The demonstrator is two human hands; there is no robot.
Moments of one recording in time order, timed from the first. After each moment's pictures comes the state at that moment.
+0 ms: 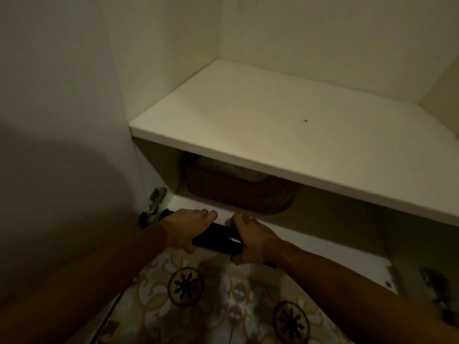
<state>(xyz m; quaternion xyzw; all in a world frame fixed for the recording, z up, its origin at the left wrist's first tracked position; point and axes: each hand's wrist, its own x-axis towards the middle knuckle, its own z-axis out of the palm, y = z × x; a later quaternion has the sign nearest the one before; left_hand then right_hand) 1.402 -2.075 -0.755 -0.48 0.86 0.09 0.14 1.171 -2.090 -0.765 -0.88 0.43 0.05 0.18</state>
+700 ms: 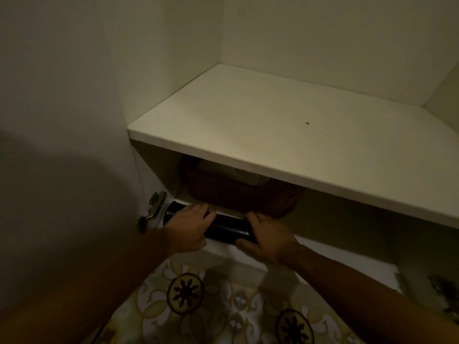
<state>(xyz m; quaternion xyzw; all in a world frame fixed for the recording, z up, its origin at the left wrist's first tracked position) 1.400 -2.075 -0.775 -0.53 0.85 0.00 0.02 1.145 -2.103 -0.766 -0.89 0.45 -0.01 0.09</state>
